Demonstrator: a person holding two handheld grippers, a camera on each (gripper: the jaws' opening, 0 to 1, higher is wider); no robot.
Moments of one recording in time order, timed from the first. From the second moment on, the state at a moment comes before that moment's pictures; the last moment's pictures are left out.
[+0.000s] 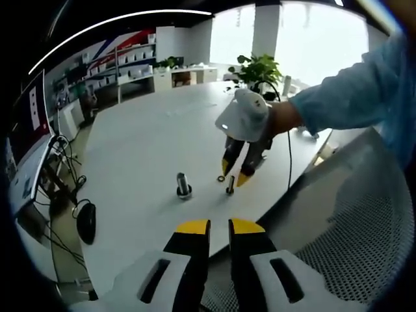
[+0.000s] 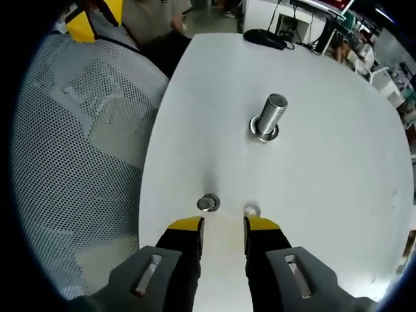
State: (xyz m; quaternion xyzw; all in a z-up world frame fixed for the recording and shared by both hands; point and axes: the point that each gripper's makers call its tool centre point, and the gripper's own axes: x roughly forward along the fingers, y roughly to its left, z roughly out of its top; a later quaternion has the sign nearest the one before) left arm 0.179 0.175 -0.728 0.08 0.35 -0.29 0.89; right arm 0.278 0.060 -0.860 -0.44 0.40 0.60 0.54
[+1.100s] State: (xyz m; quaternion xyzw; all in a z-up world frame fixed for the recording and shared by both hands) left arm 0.180 0.176 -0.729 0.08 0.35 -0.29 0.89; right arm 0.307 0.065 -0.878 -0.44 0.42 0.58 0.55
